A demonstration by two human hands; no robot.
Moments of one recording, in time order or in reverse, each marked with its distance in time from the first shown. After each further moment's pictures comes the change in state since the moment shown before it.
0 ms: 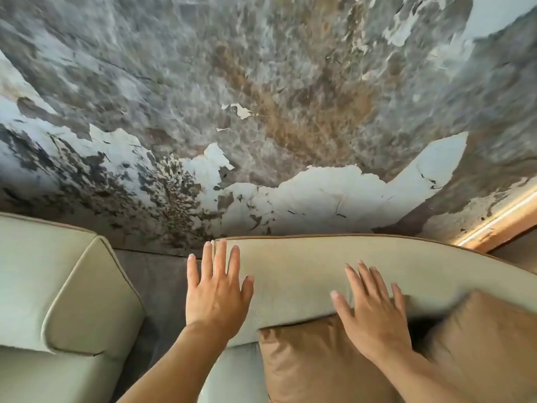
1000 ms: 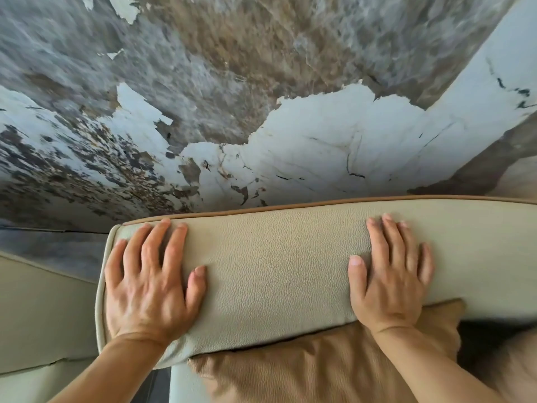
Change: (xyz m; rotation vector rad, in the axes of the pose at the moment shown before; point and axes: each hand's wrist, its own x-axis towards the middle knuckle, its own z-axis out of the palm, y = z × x) left_hand 0.068 0.052 0.079 0.167 0.498 0.013; right_hand 0.132 0.085 0.138 0.297 0.574 0.007
